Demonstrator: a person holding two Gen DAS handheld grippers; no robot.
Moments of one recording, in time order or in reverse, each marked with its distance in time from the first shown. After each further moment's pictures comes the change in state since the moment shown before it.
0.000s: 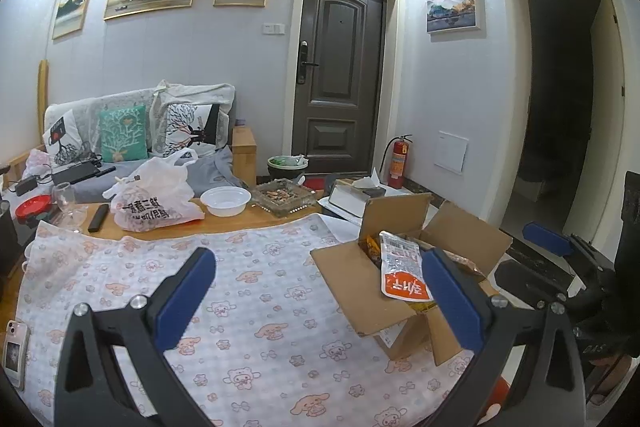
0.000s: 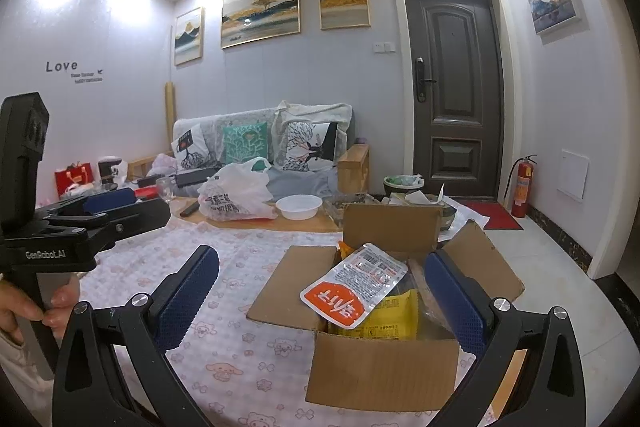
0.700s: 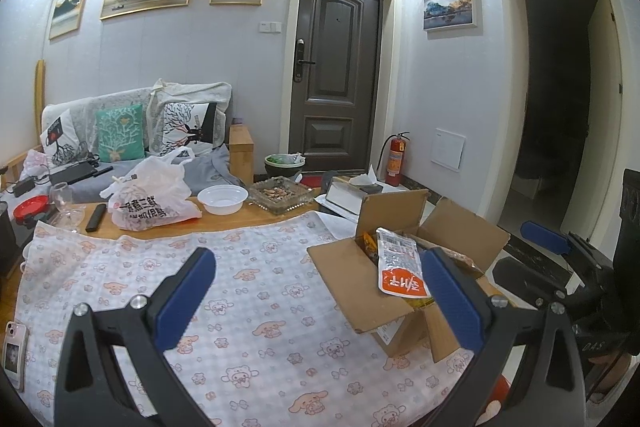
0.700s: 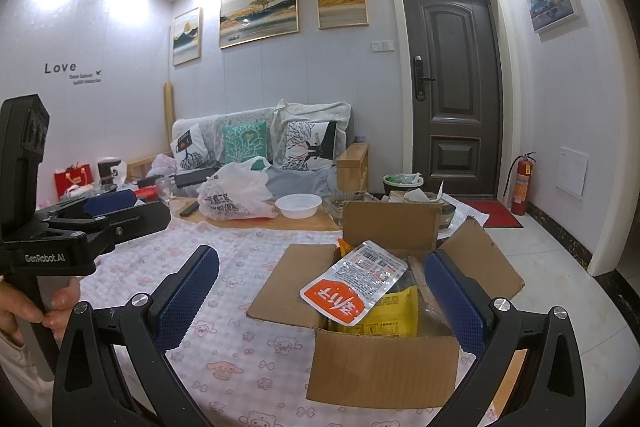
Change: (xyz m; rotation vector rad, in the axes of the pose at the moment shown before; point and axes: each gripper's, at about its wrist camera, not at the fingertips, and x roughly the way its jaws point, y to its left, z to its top) left arm 0.001 0.000 -0.003 0.009 0.006 -0.012; right arm 0.000 0.001 0.000 0.001 0.000 -0.001
